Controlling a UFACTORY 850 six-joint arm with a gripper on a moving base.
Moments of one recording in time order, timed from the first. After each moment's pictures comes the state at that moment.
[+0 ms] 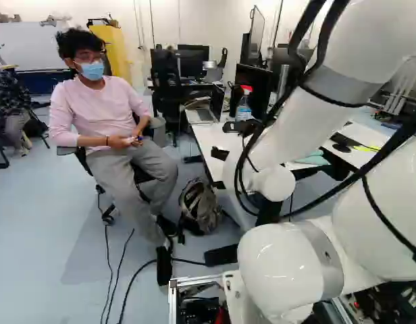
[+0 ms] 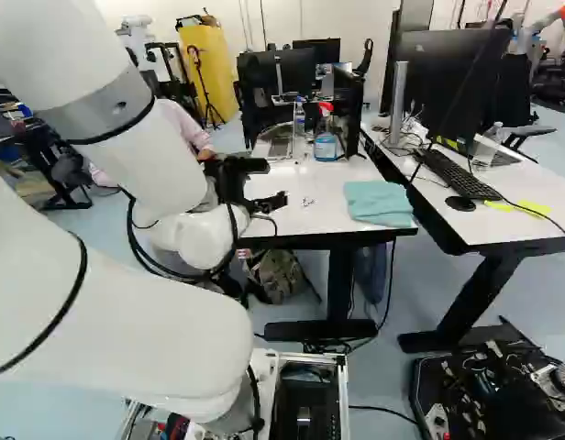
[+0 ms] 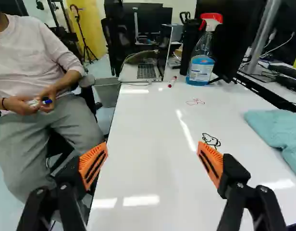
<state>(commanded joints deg) 0.0 16.0 -5.0 0.0 50.0 0.0</state>
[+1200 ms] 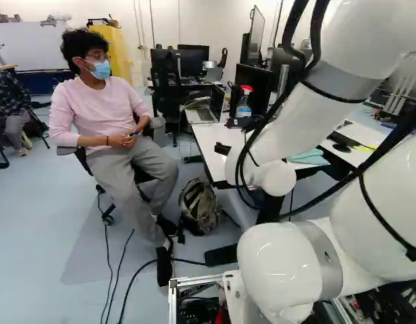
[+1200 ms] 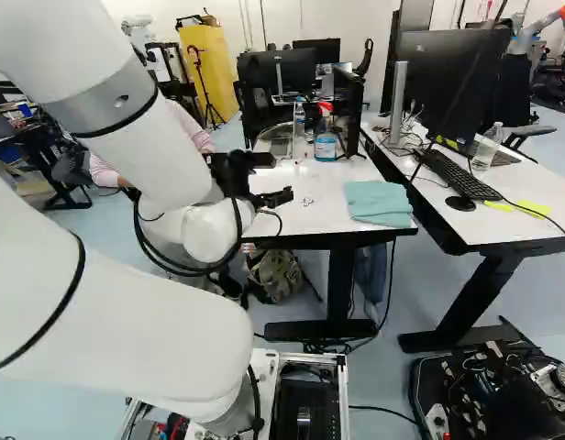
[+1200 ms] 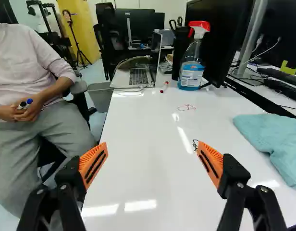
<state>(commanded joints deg) -3.1 15.9 -7.1 0.0 50.0 0.0</state>
